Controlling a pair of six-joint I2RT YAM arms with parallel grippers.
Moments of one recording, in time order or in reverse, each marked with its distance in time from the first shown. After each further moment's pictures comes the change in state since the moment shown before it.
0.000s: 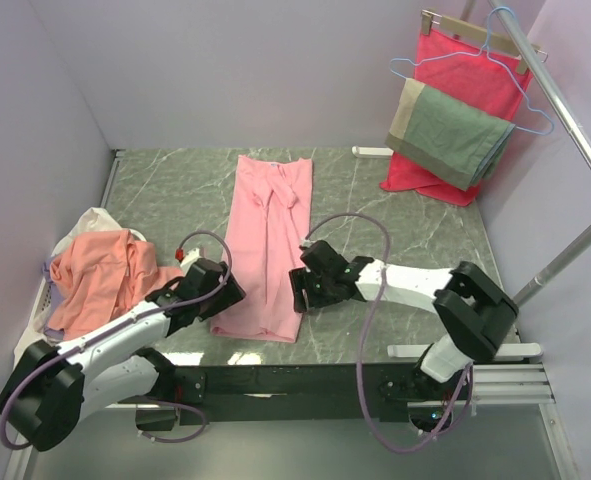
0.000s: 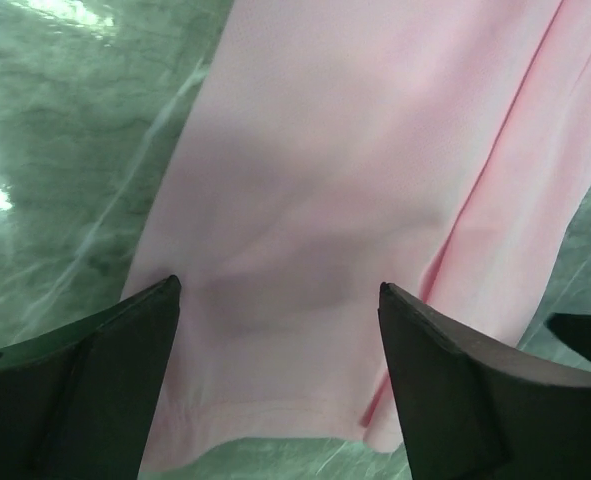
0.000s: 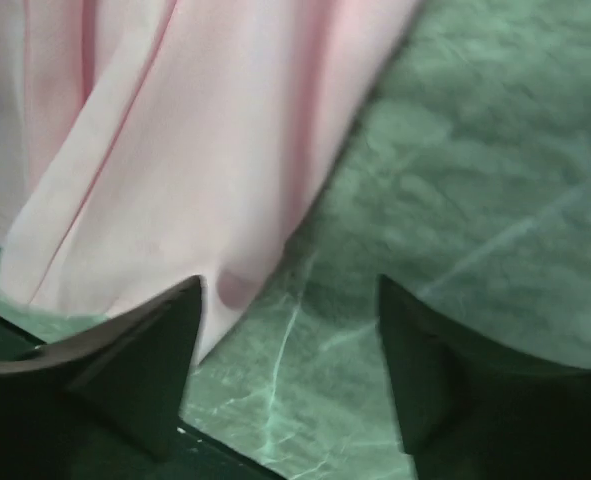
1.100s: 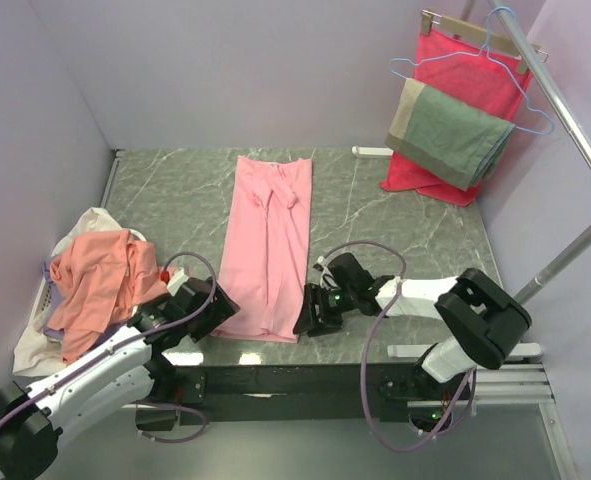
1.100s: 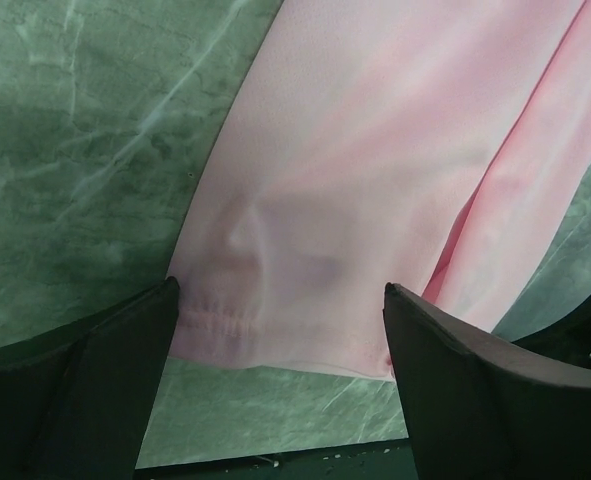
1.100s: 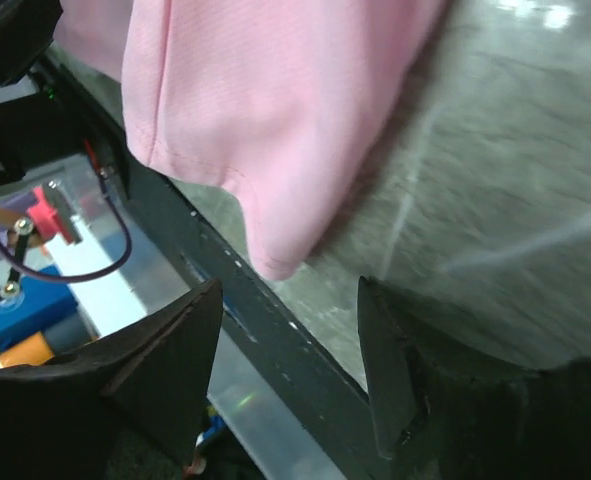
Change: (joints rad) left arm -0.065 -0.291 -0.096 -0.227 -0.003 -0.196; right arm -0.118 -0.109 -0.331 0.349 -0.547 0.246
